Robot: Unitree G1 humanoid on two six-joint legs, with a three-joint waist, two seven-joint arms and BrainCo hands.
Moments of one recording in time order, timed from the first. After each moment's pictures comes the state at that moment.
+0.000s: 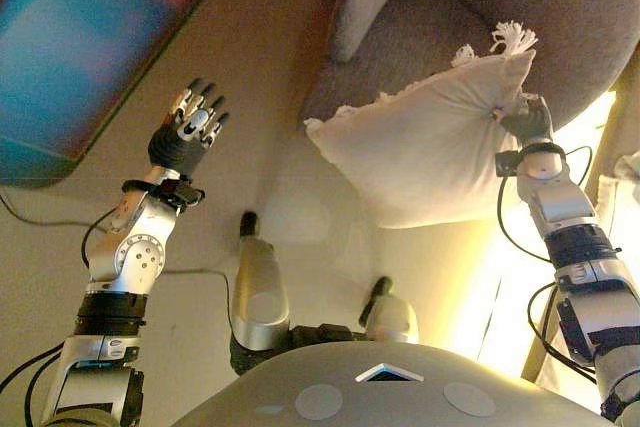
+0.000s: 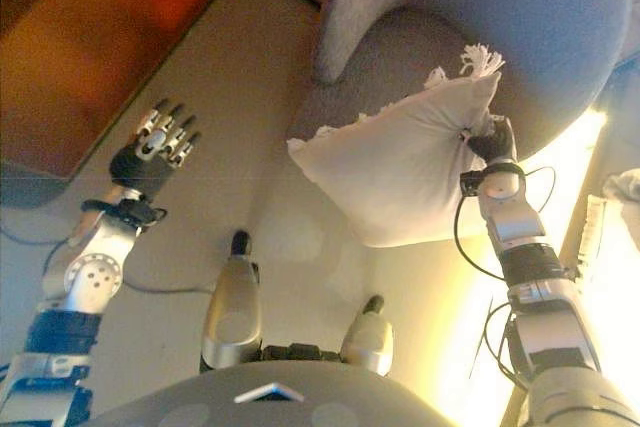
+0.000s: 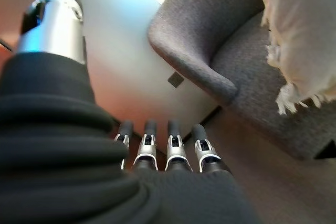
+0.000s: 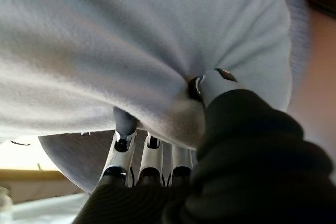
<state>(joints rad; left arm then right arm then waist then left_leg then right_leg) -0.01 0.56 0.00 0.05 -0.97 0.10 -0.16 -0.39 -0.62 0.17 0.47 0.17 0.25 -0.25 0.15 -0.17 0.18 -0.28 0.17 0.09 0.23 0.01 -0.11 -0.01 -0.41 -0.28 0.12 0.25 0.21</state>
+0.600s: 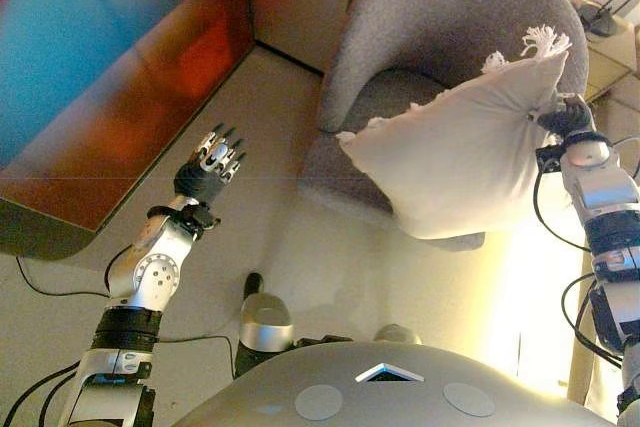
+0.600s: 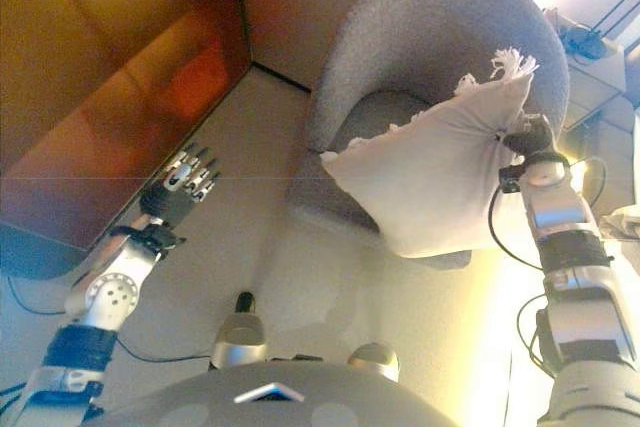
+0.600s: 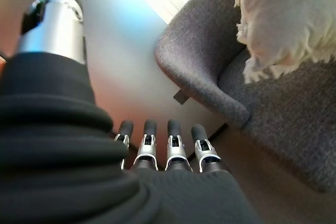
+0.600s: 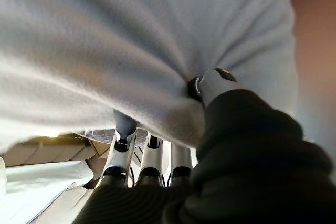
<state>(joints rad) 0.05 0.52 -0.04 0.10 -0.97 0.14 -0.18 -0.50 -0.77 0.17 0.62 0.17 0.31 -0.12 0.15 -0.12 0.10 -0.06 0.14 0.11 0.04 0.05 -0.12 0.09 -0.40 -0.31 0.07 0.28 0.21</state>
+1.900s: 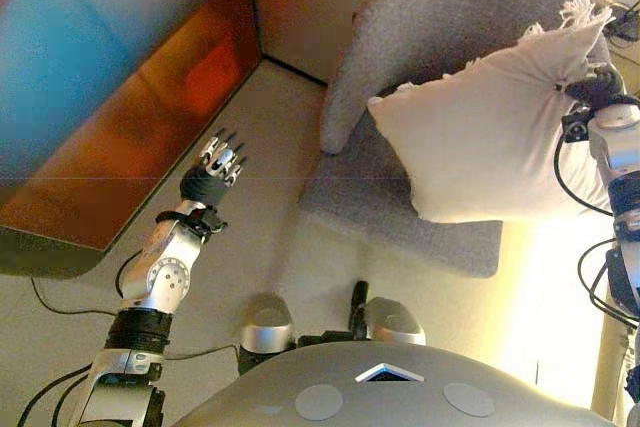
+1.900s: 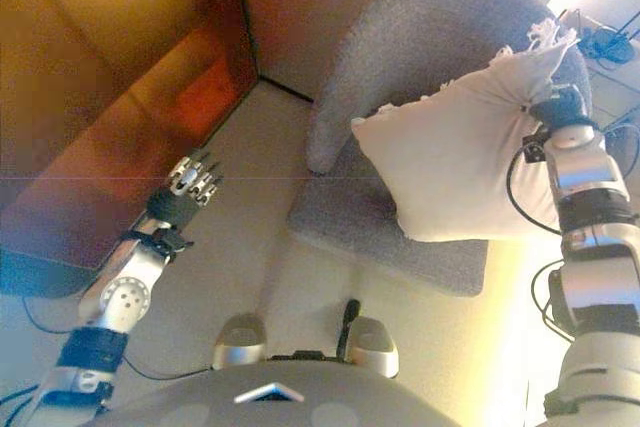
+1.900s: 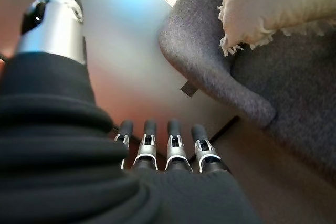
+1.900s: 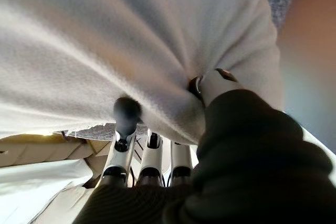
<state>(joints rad) 0.05 0.44 -0.06 0.14 -0.94 0.08 -0.16 -0.72 -0.84 0.28 0.79 0.22 0.34 -0.11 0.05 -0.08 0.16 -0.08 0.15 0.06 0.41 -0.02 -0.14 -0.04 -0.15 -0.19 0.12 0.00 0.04</state>
